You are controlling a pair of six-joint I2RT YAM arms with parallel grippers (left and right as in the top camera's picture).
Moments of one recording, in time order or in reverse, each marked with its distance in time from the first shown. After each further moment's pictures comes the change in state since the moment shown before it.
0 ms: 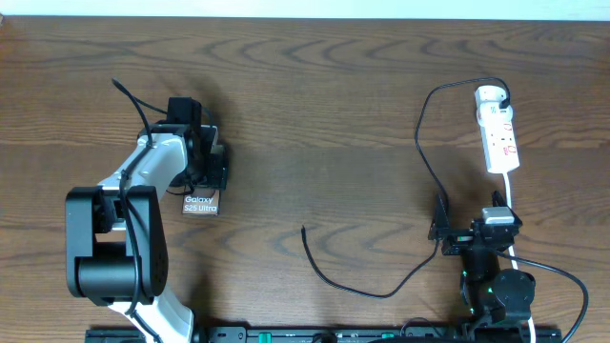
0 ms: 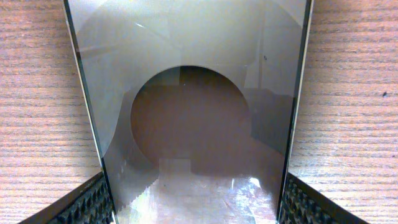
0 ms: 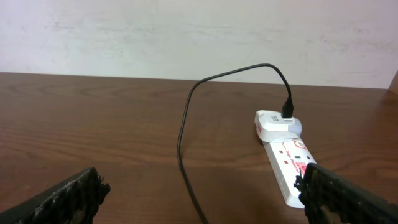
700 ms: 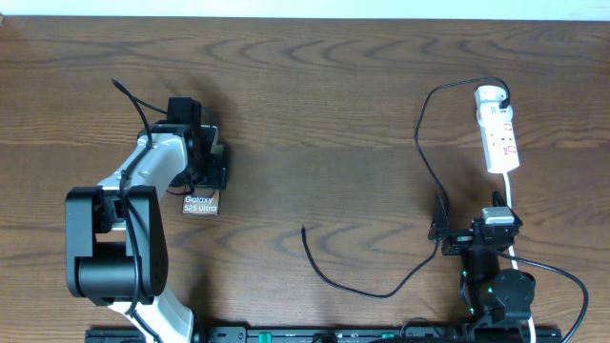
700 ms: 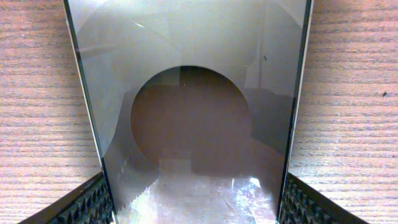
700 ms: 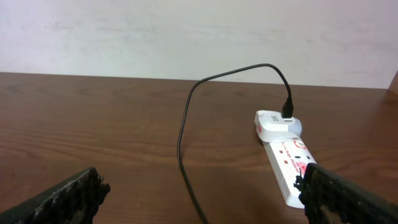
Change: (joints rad) left arm 0.000 0.000 0.000 0.000 0.000 0.000; right arm 0.000 0.000 0.000 0.000 0.000 0.000
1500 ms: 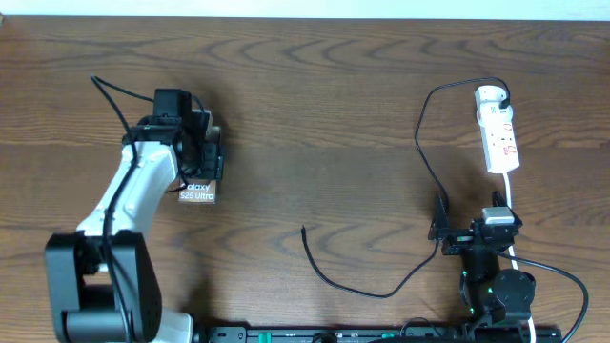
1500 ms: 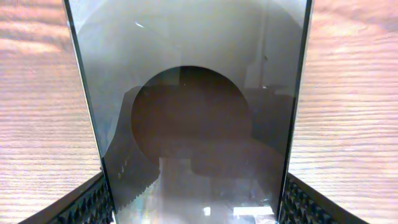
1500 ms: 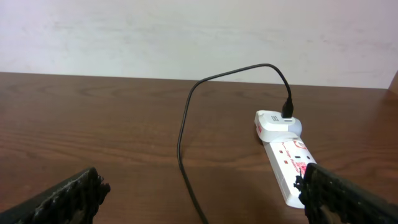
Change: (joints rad) left arm 0.000 -0.190 0.003 -0.025 0.027 0.000; right arm 0.000 0.000 0.000 0.000 0.000 0.000
